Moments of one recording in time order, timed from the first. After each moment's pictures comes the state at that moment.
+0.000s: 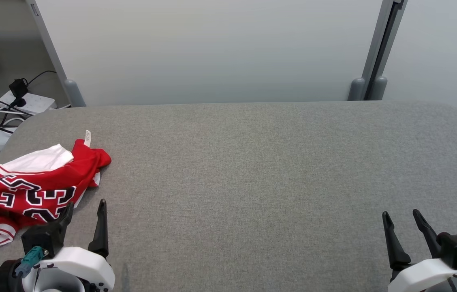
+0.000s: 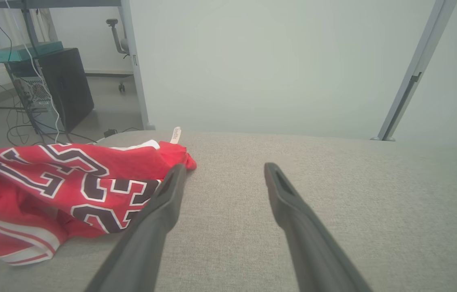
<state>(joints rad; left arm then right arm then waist) -0.08 0.30 -0.25 0.26 -0.49 0.18 -0.14 -0.06 -0.12 0.03 0.37 0.21 0.13 -0.22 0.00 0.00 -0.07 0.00</state>
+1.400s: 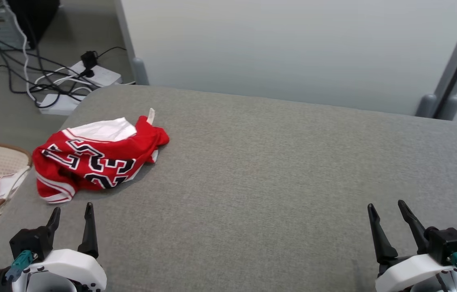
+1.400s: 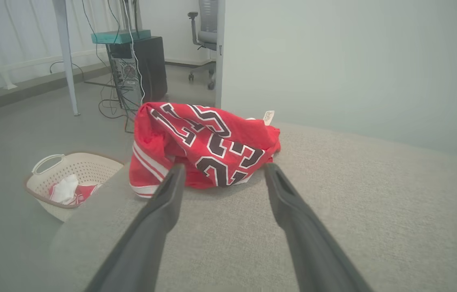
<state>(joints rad) -0.06 0.31 -0.23 0.26 -0.50 0.23 -0.14 -0.07 -0.12 0.09 0.35 0.21 0.13 -0.25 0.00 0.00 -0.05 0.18</state>
